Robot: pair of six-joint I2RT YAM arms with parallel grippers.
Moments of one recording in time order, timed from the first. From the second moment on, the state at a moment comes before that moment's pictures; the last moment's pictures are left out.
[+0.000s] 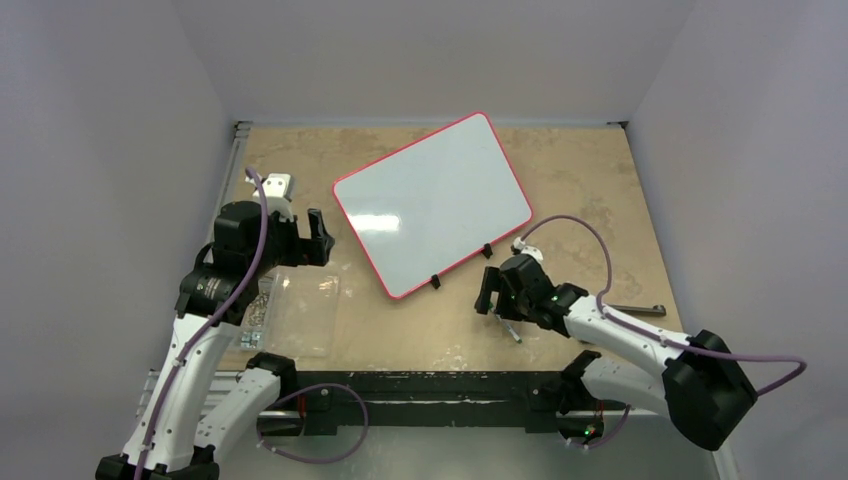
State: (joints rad) left arm -0.23 0.77 0.99 -0.76 0.07 -0.18; right arm 0.68 1.07 0.45 -0.34 0.14 0.79
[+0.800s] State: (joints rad) left arm -0.23 0.74 0.99 -0.76 0.06 -0.18; right arm 0.83 1.38 0.62 -0.30 0.29 0.78
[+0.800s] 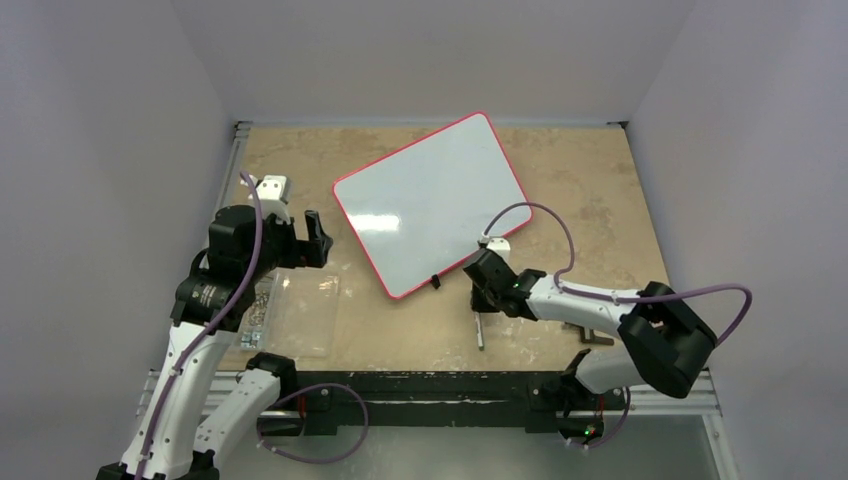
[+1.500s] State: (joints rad) left arm -0.23 0.83 0.98 -0.59 0.51 -0.33; right arm 0.85 1.02 0.69 -0.18 0.05 0.55
